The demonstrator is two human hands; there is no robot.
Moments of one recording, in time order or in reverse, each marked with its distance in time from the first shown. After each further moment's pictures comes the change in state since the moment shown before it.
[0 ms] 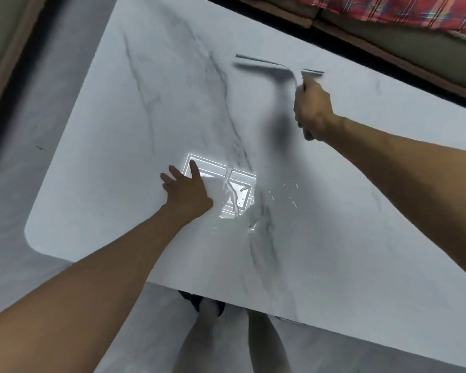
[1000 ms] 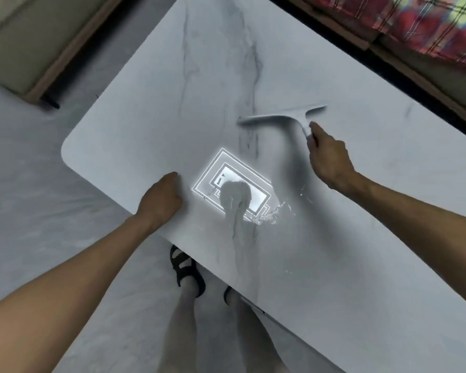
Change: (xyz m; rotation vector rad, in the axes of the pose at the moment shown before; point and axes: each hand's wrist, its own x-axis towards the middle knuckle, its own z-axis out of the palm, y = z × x) left_hand -0.120 -0.034 0.061 -0.385 0.239 -0.205; right_hand -0.086 0.083 -0.030 -0.316 -0.208 -0.462
